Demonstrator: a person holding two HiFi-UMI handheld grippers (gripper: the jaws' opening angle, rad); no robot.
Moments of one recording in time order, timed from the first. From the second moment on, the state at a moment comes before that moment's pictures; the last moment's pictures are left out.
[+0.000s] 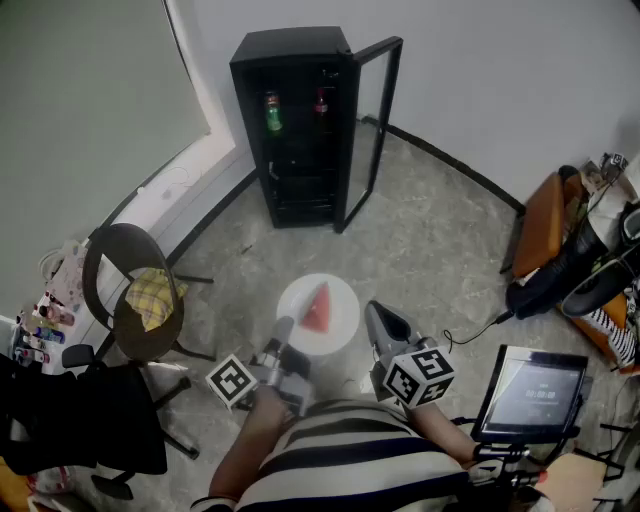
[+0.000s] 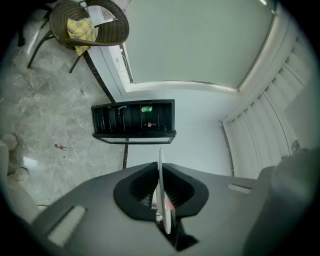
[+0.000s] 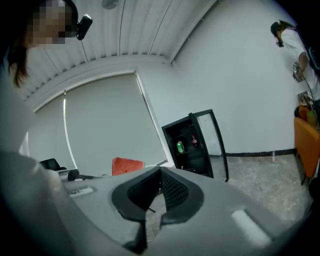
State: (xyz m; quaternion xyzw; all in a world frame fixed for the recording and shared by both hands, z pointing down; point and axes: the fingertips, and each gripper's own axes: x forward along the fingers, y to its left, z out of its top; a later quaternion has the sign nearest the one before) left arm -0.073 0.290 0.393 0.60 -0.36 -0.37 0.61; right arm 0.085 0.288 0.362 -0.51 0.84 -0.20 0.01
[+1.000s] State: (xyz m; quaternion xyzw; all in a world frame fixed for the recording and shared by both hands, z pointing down) left arm -0.067 0.287 0.396 0.60 -0.37 -0.38 0.60; right arm 0.092 0.286 0.361 -0.50 0.85 -0.18 0.01
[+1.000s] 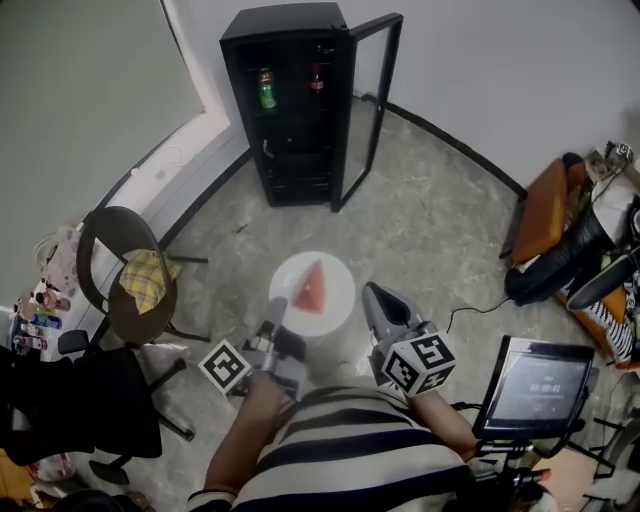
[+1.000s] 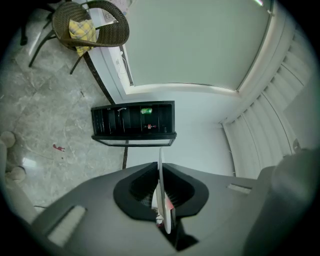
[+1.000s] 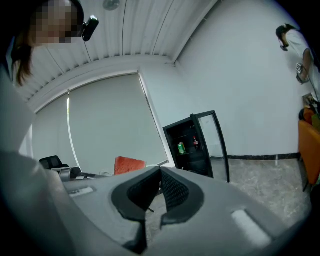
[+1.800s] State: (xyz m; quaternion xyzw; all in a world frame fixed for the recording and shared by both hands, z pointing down) left arm -0.034 0.242 0.399 0.59 -0.38 -0.39 0.60; right arm 0.120 0.245 0.371 -0.48 0.86 -0.18 -0.02
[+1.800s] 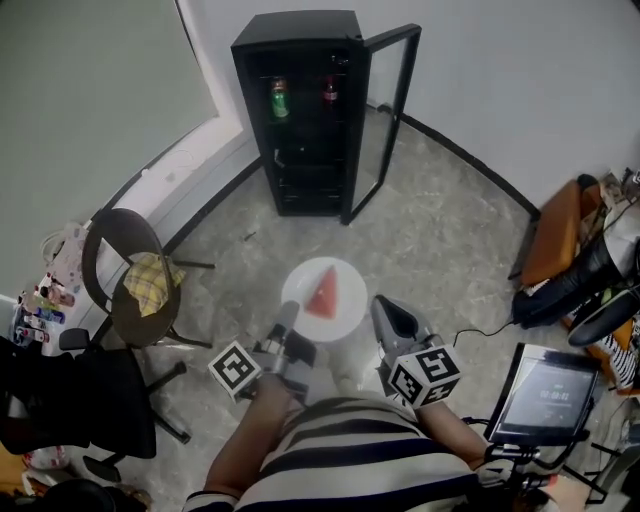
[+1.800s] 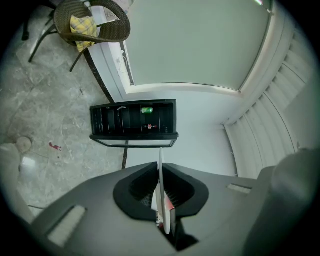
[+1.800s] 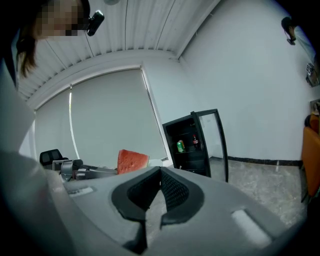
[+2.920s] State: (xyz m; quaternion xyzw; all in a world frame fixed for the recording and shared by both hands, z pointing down) left arm -0.077 0.146 0.414 0.59 -0.38 -0.37 0.60; right arm 0.083 0.136 0.373 -0.50 0.85 -0.17 -0.03
